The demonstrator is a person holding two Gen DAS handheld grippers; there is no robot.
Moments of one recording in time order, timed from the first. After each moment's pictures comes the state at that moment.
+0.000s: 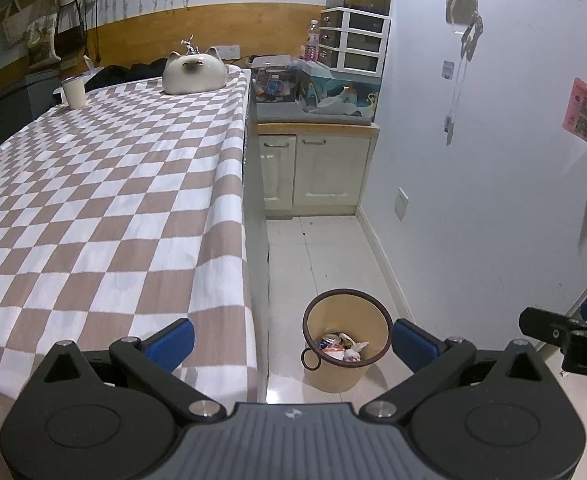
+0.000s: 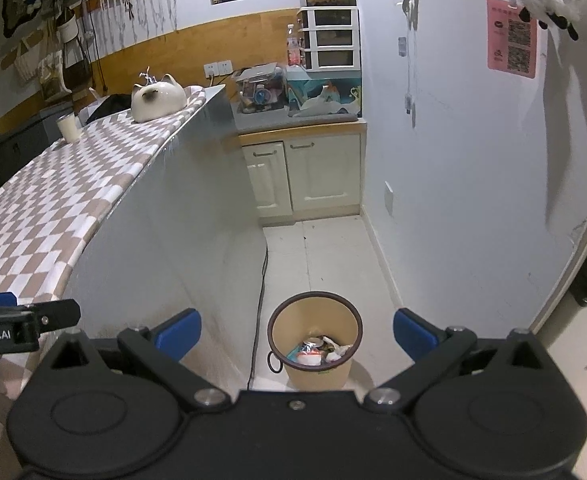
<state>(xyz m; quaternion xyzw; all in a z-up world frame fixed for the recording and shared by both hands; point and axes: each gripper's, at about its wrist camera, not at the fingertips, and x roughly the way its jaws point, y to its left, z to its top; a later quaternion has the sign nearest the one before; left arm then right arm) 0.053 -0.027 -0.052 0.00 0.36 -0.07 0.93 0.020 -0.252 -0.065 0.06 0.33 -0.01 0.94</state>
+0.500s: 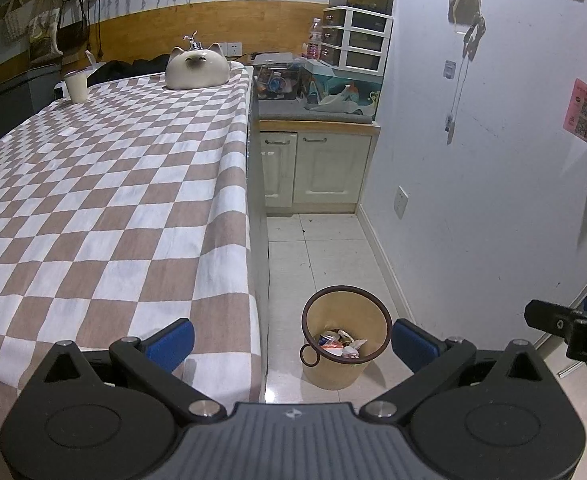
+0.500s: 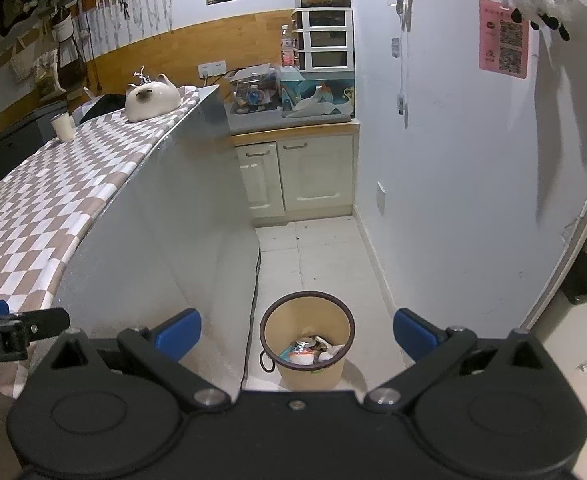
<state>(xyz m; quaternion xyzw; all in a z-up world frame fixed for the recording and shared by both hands) 0.050 -0.023 -0.054 0.00 0.36 -0.07 0.93 0.016 -0.254 -0.065 0.06 0.33 -0.02 0.94</state>
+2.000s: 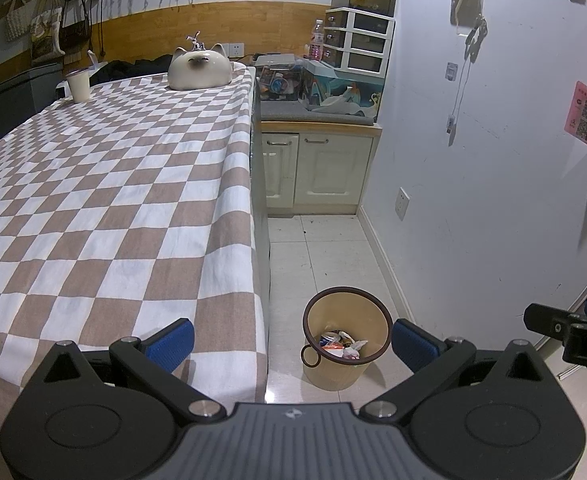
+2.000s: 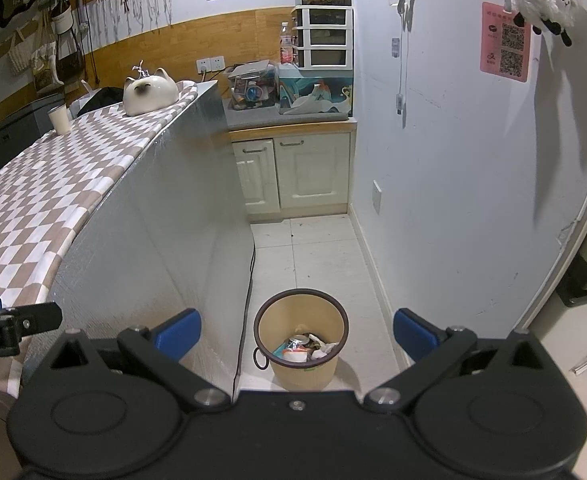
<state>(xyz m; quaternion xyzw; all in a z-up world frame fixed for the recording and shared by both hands) 0.050 -0.021 -0.055 -0.01 0.36 -0.07 0.93 0.017 -0.250 -0.069 0.05 0.33 -0.03 0.94</state>
